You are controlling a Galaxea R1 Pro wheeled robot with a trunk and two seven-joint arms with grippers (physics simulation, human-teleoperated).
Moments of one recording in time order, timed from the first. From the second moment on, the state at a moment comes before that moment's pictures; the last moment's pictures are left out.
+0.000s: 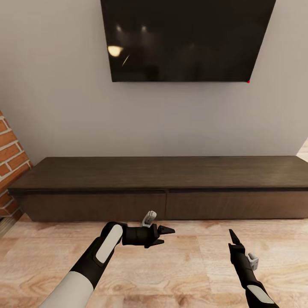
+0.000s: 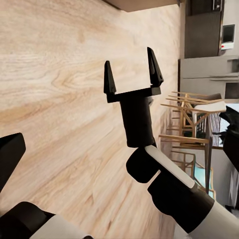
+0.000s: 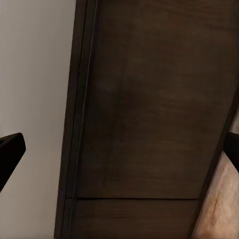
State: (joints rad) left arm -0.59 -0.09 -0.26 -0.94 0.89 1.04 -0.34; right arm -0.49 -0.12 -0.48 -0.29 -1.12 0.03 0.84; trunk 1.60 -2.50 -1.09
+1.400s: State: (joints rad) left arm -0.59 -0.10 -0.27 -0.94 0.89 1.03 -0.34; right arm -0.49 -0.11 -0.49 -0.29 -1.13 0.03 0.93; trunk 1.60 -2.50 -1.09
